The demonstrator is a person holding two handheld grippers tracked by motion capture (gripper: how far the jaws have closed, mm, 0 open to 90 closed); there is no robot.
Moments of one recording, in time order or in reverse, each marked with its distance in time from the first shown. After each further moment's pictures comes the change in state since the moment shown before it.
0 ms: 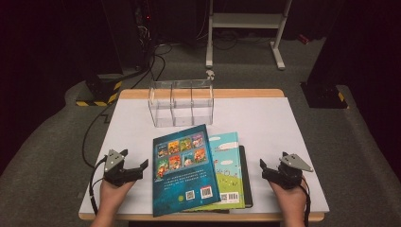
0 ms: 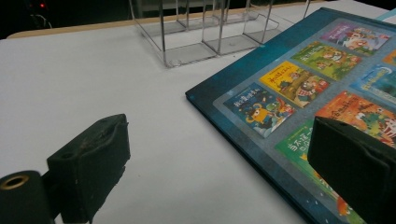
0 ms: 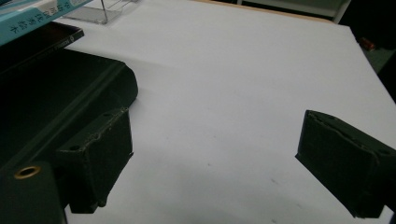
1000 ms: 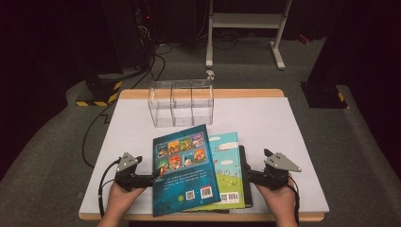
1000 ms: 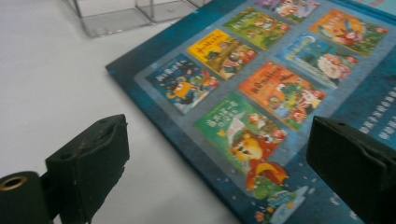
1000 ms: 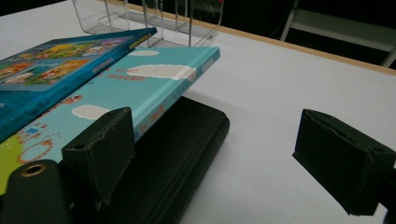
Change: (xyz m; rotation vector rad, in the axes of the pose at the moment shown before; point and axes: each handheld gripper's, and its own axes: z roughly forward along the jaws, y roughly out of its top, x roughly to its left) left arm -0.034 -0.013 0.002 0.183 -0.109 -0.028; right arm 0.050 0.034 -0.018 -0.064 0.174 -0.088
